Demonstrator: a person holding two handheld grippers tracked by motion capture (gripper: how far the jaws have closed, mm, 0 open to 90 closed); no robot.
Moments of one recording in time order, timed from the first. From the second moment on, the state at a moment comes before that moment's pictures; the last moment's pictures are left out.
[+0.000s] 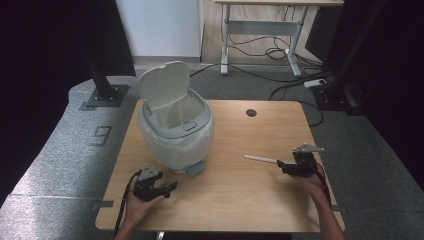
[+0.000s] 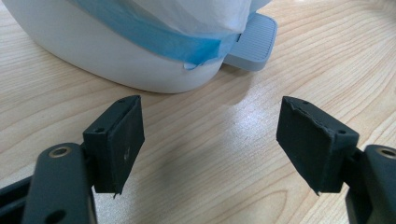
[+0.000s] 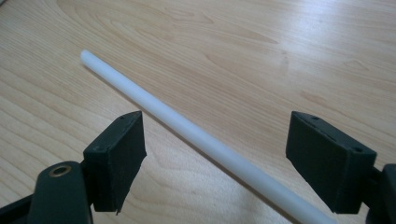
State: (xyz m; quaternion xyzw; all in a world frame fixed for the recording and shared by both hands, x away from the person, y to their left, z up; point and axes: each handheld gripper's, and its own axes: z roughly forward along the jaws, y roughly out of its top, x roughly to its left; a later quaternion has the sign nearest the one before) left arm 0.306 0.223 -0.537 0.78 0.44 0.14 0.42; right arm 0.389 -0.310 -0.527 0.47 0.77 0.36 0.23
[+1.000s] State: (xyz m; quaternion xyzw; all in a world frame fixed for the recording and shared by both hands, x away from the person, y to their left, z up) left arm 0.306 0.227 -0.536 0.78 0.44 0.14 0.42; right arm 0.403 -0.312 -0.543 0.47 0.80 0.31 0.19
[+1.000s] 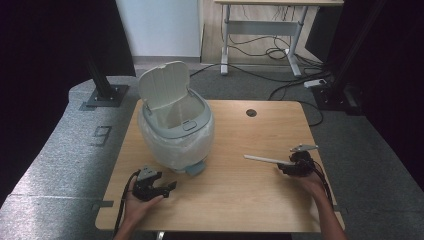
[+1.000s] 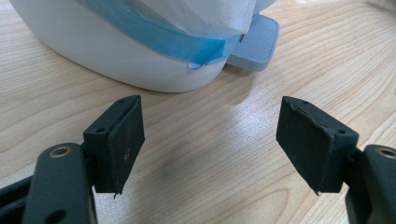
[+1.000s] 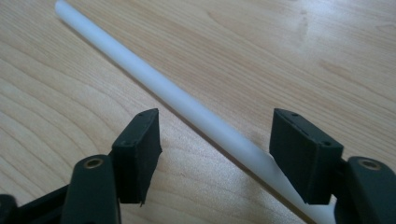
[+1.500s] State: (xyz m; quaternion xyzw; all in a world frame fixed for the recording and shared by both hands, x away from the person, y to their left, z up) left arm 0.307 0.230 -0.536 0.77 0.45 0.14 0.43; right arm 0.393 -0.317 -0.549 0.47 0.80 0.32 0.18
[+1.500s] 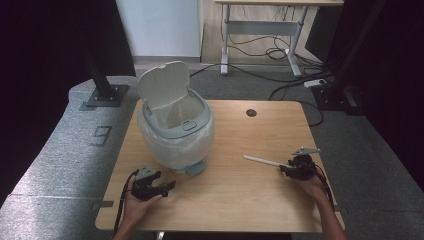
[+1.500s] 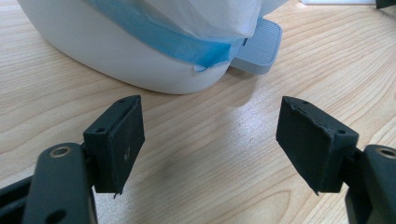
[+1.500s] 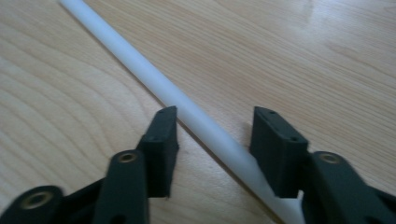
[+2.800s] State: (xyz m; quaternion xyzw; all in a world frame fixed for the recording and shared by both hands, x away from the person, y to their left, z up) left arm 0.309 0.235 -0.536 0.77 0.46 0.14 0.43; right arm 0.367 -0.311 -0.472 0.45 0.71 0.52 0.15
